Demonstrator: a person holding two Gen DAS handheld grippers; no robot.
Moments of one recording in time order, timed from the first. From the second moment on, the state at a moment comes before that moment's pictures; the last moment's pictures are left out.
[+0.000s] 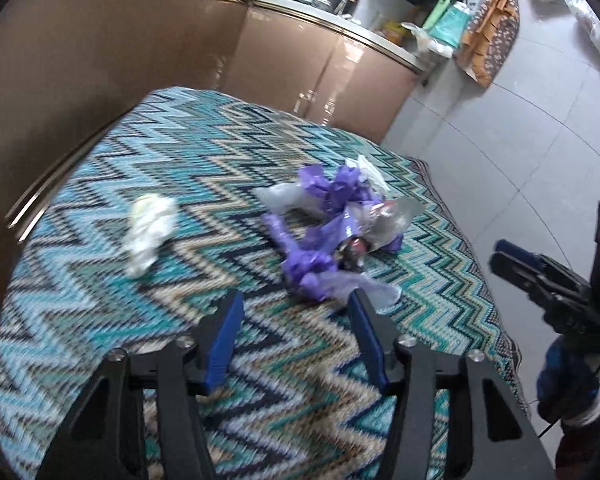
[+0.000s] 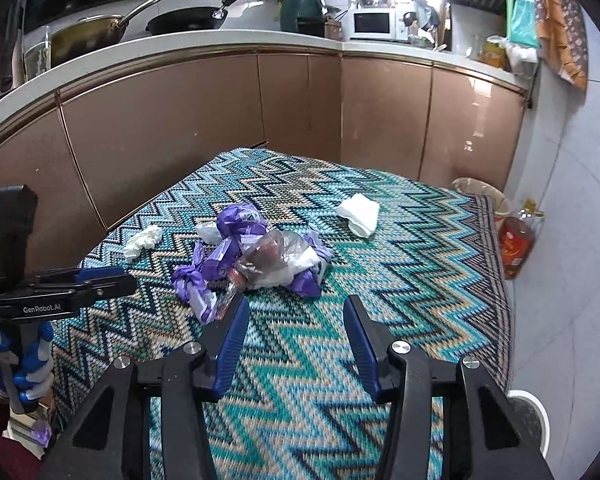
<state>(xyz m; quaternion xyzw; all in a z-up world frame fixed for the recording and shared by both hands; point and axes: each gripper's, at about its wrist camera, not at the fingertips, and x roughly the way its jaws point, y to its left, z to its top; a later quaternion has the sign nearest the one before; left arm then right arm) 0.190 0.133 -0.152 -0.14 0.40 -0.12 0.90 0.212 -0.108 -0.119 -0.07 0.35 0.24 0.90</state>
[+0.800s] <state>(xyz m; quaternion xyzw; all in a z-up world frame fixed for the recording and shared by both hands) 0.248 0.115 -0.192 -0.14 0.43 -0.15 0.88 0.301 -0.066 -0.163 -0.06 0.38 0.32 0.87</state>
